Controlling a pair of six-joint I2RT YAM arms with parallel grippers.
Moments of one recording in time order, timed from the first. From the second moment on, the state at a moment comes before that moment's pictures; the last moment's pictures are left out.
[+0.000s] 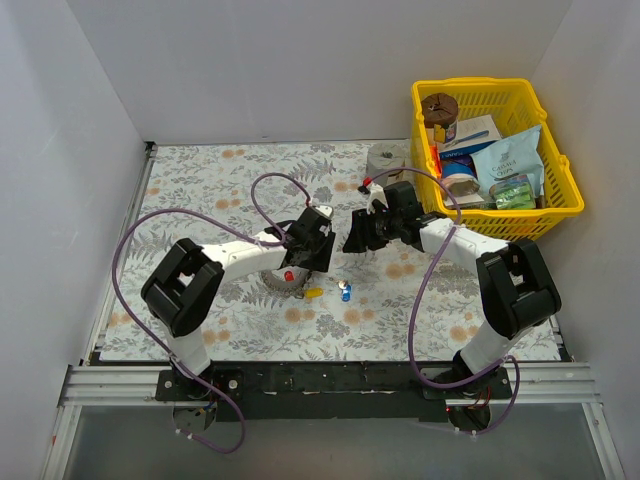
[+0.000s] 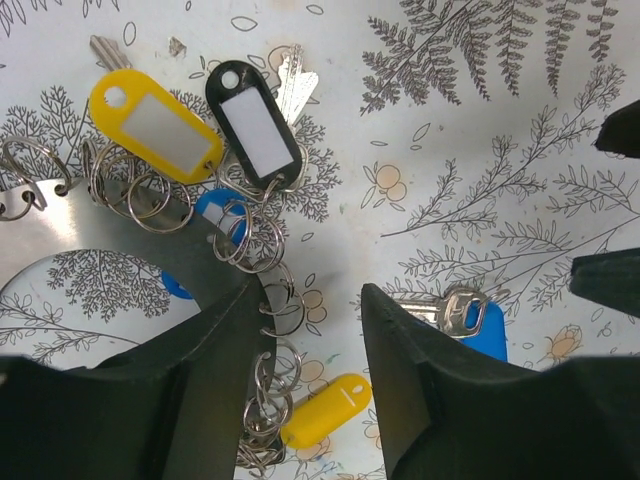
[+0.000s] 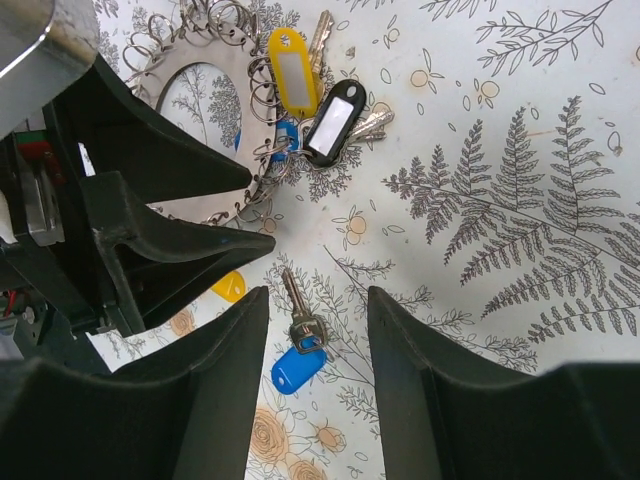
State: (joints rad) left arm -0.75 1.76 1.08 -0.27 -0.09 -0.42; right arm 0.47 1.65 1.00 -0.14 -0.54 0.24
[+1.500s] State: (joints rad) left arm -0.77 1.74 1.09 -0.30 -0.21 -0.40; right arm 0.47 1.65 0.95 -0.09 -0.59 0.24
